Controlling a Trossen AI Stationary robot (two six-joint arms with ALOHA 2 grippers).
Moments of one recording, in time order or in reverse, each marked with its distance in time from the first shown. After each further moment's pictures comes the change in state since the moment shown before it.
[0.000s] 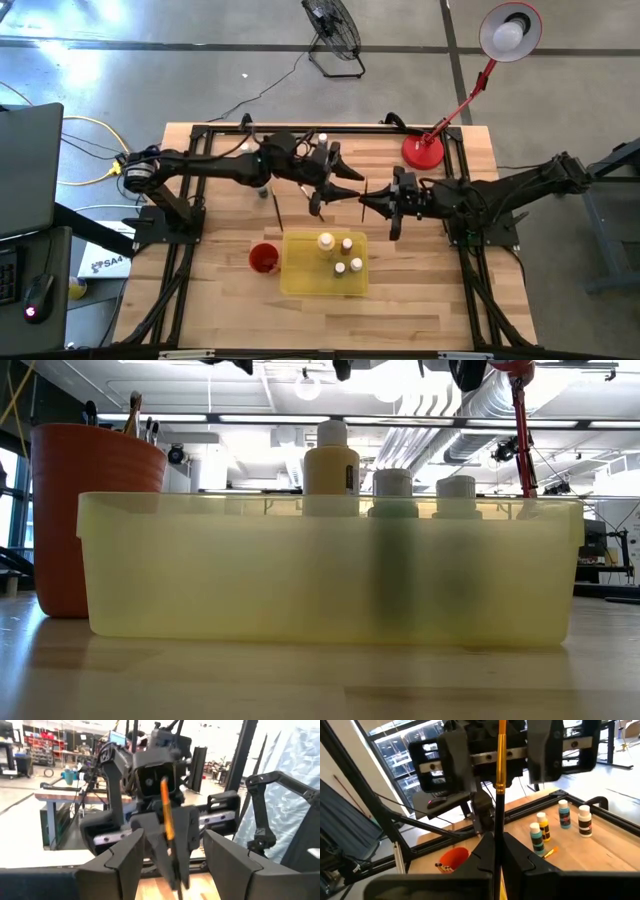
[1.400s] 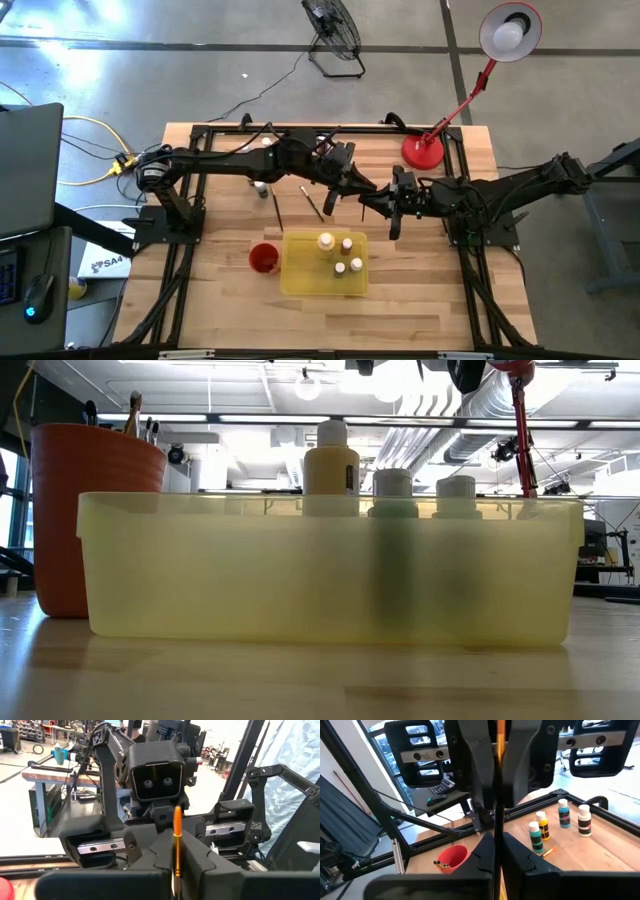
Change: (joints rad) left arm -0.005 0.114 0.231 -0.221 0.013 -0.012; right arm -0.007 0.001 0.000 -0.008 -0.021 -0.011
